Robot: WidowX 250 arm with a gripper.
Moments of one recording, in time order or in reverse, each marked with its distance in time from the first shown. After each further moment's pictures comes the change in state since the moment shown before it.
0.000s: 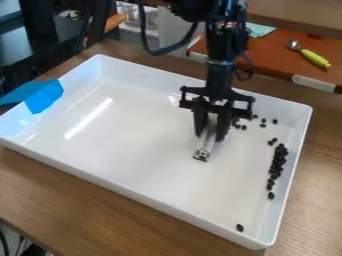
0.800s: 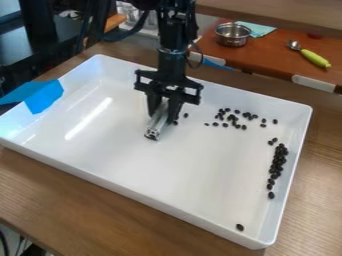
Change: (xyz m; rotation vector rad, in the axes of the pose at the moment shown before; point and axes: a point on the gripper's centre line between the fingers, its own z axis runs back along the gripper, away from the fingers) arm 0.016 0.080 0.010 0.099 -0.102 0.036
